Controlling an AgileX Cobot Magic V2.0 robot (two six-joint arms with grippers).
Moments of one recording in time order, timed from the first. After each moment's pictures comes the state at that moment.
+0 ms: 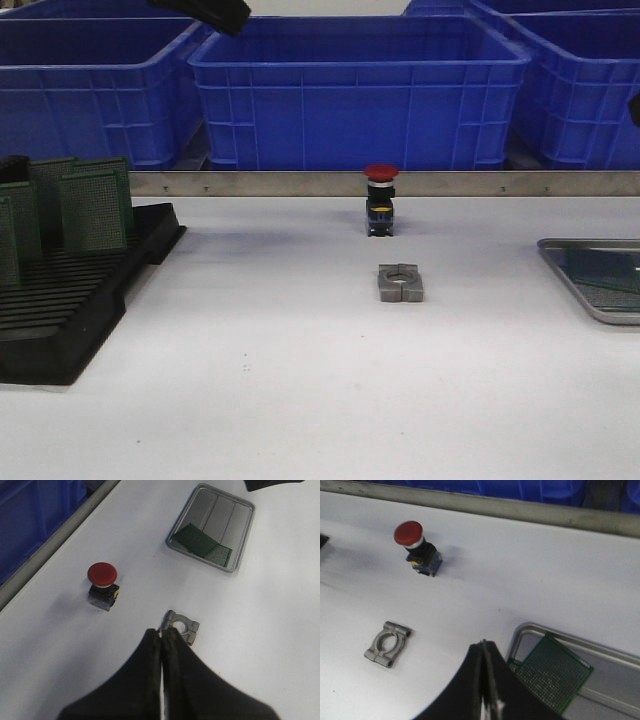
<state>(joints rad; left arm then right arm) -0.14 1.95 -1.84 -0.92 1.22 1.14 -0.25 1.46 -0.90 1.19 0.59 -1.38</state>
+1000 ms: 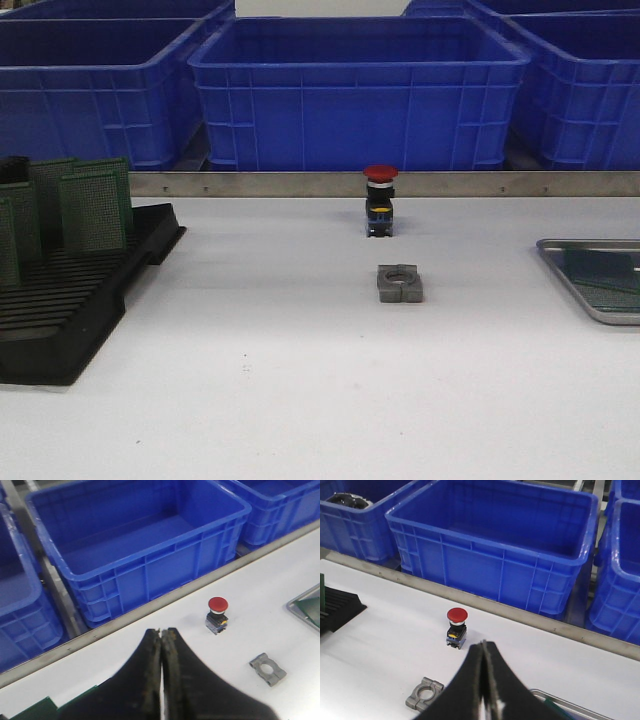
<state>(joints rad) -0.20 1.14 -1.06 -0.81 0.45 0.93 0.17 0.78 -0.55 1.26 0.09 -1.36</state>
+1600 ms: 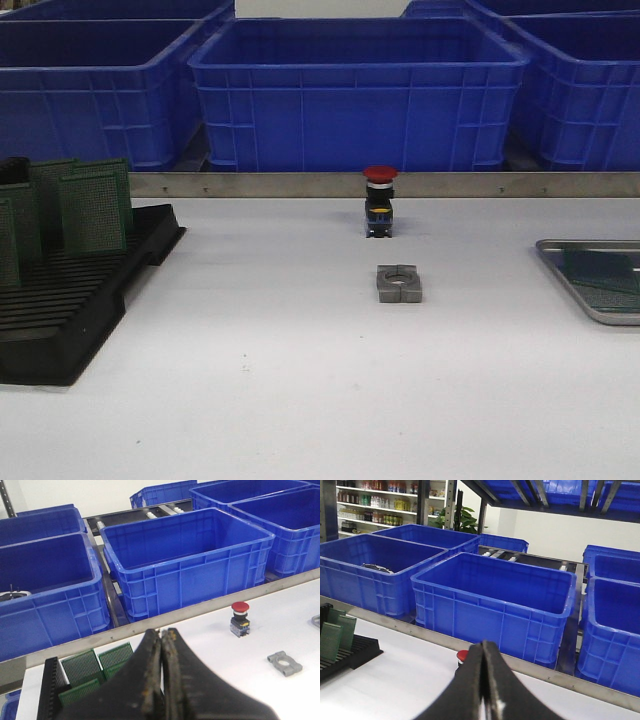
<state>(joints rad) -0.29 0.46 -0.42 -0.84 0.14 0.93 0.17 0.21 -0.28 1.26 0.13 -1.36</state>
